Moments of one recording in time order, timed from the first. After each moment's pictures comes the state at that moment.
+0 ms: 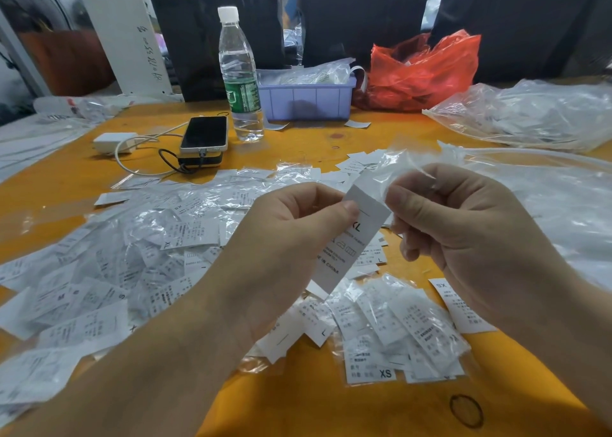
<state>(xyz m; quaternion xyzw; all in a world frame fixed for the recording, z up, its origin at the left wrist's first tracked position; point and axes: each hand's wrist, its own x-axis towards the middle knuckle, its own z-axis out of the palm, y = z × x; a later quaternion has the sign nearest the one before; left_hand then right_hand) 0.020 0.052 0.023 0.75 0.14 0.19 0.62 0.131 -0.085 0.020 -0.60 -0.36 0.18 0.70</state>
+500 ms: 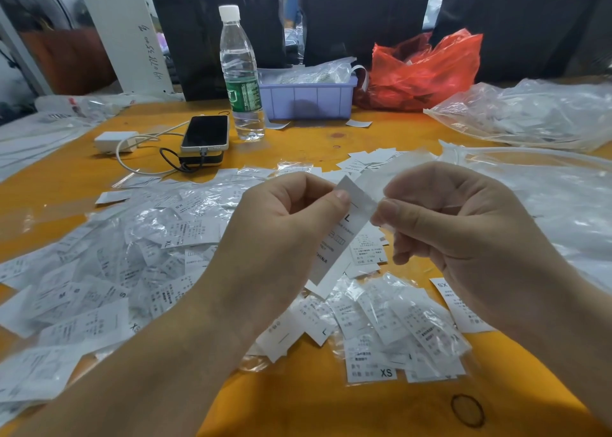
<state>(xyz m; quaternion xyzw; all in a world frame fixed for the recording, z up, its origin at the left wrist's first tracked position) 0.021 0.051 0.023 0.76 0.15 0.28 0.57 0.129 -0.086 0.022 -0.58 -0.38 0.20 0.69</state>
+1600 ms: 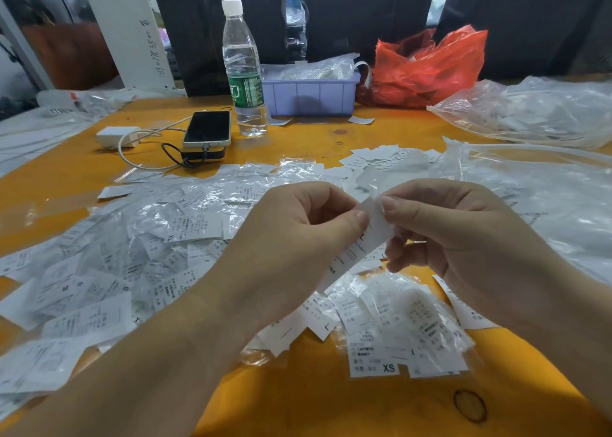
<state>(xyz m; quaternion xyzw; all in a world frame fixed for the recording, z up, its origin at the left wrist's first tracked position) 0.018 0.051 0.025 0.82 0.13 0.19 0.52 0.133 -0.085 0.018 -0.59 -0.37 0.28 0.66</state>
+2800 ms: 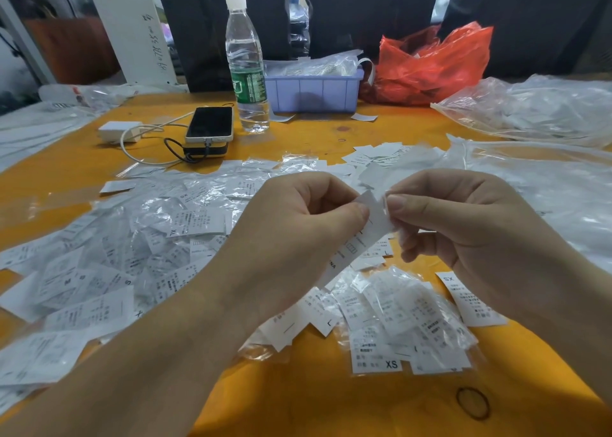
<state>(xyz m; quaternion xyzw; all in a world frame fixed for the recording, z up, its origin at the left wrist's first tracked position) 0.016 0.049 0.028 0.81 0.15 0.22 0.52 0.140 -0.088 0.018 -0.61 -0.40 0.25 0.64</state>
